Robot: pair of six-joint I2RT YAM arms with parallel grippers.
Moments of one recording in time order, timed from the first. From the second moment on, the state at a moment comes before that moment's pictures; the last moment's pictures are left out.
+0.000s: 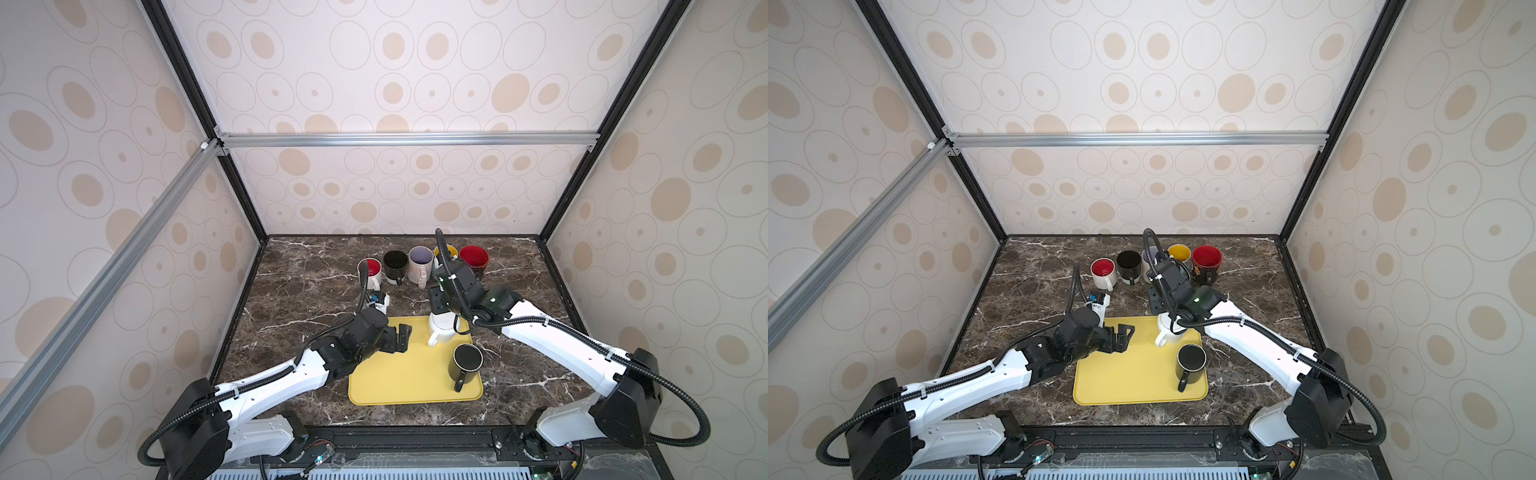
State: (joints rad) left arm -0.88 1.20 0.73 -0.16 -0.20 -0.58; right arm 0.75 1.43 1.24 -0.60 0.32 0.38
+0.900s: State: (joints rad) left arm -0.97 1.42 0.85 -0.14 -0.24 -0.49; right arm 0.73 1.43 1.18 -0.61 0.23 0.41
